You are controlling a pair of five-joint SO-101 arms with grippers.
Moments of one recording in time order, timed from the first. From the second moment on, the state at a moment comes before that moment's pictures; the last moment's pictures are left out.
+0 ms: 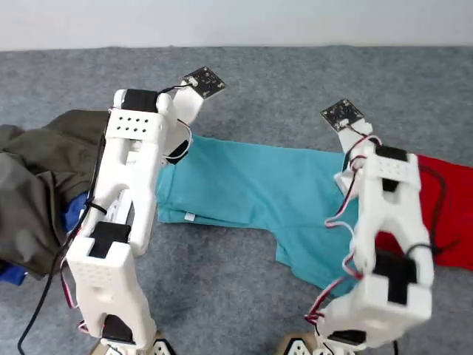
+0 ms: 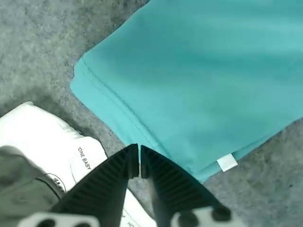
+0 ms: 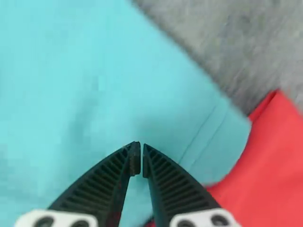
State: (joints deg) left arm 4.0 24.7 -22.2 91.4 -27.9; right arm 10.5 9.4 16.7 51.0 40.9
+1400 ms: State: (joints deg) left arm 44.4 23.3 -14.0 90.1 -28.9; right arm 45.3 -12.1 -4.3 100.4 54.2
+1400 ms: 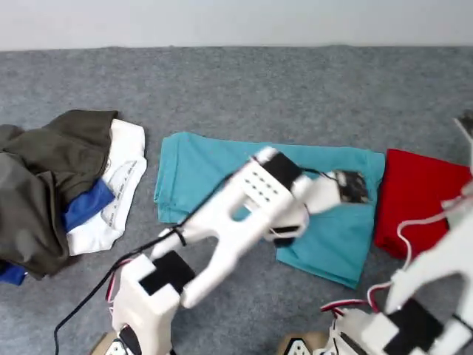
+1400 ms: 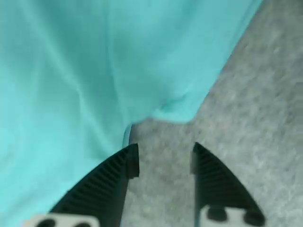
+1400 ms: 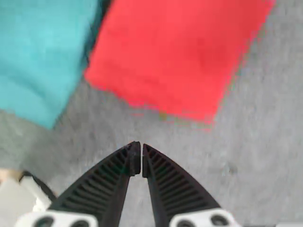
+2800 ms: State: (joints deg) left arm 51.9 53.5 -57.4 98.3 -30.1; right arm 60.5 -17.2 3.0 100.4 61.9
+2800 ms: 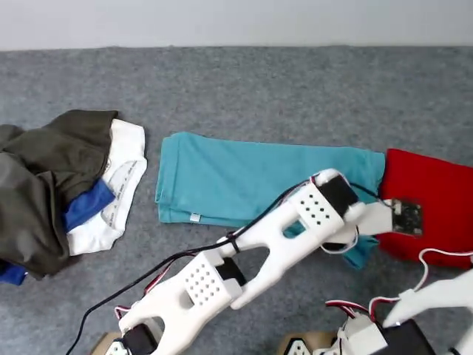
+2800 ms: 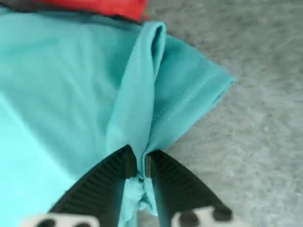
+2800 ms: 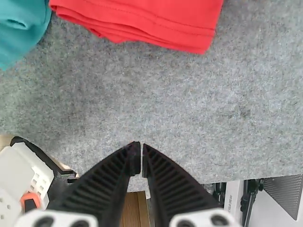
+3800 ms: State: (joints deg) left arm 36.8 61.7 -66.0 86.5 -24.0; right arm 60.8 -17.2 3.0 100.4 61.9
